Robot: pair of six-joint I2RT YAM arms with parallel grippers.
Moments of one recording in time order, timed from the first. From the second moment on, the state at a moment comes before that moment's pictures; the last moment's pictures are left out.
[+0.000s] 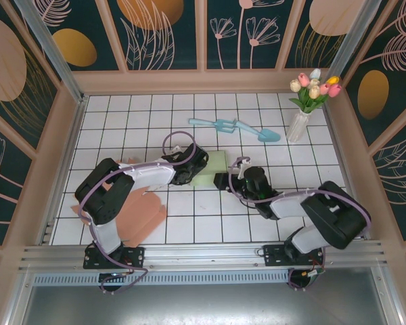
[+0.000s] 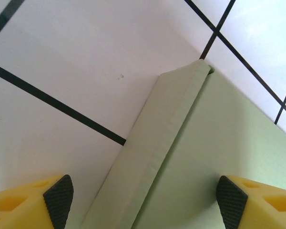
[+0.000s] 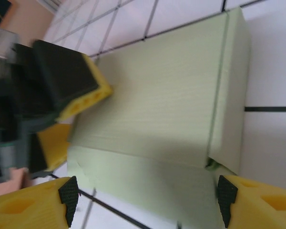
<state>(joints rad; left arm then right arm) -0.78 1.83 1.05 -0.27 -0.27 -1.39 0.69 1.42 0.30 0.69 -0.10 0.70</state>
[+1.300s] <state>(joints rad) -0.77 1.85 1.08 -0.28 -0.28 -1.39 0.80 1.26 0.35 0.50 0.02 0.58</state>
